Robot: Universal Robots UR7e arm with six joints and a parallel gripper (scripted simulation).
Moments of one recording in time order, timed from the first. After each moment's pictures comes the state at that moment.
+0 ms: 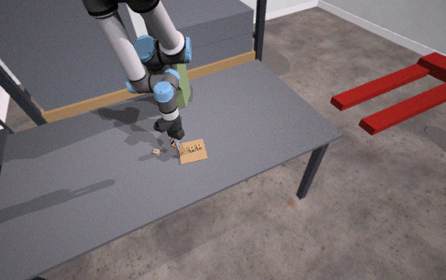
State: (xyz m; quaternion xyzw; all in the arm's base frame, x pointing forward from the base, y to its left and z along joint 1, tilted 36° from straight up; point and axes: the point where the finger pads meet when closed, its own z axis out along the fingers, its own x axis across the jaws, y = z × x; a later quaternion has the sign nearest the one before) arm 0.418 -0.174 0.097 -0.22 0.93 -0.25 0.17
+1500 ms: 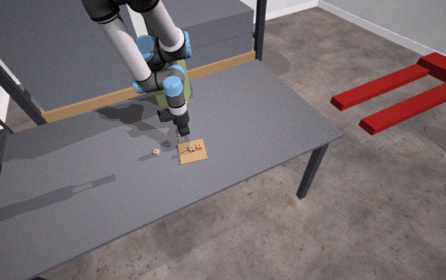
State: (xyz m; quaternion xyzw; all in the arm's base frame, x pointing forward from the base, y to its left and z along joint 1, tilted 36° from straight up) arm 0.406 -0.138 0.082 0.09 0.95 -0.18 0.25
